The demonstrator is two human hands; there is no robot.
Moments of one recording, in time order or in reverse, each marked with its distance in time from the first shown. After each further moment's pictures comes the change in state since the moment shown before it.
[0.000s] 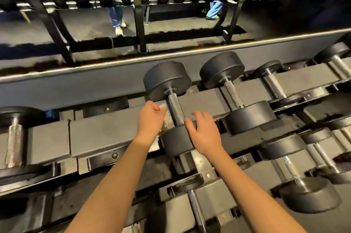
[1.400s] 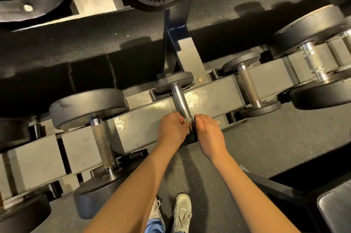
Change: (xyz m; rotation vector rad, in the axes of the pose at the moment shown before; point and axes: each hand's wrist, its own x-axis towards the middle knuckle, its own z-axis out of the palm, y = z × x) left_hand -0.223 -0.270 0.187 0.289 -0.414 -0.115; right_hand -0.253 0.214 0.198 0.147 -0.199 0.261
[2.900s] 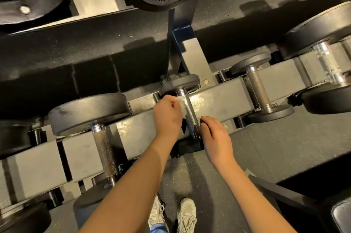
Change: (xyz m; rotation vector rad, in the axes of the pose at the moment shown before) left_hand 0.039 0.005 -0.015 -0.156 0.313 0.056; right_hand 0.001 0.003 0.003 0.126 0.077 0.034
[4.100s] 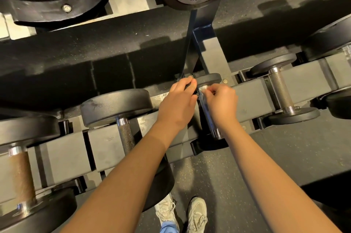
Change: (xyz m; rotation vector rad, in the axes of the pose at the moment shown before) left_hand 0.013 -0.001 -0.059 0.424 -0.235 0.436; right_hand 0.076 -0.071 0.016 -0.165 0.246 -0.119
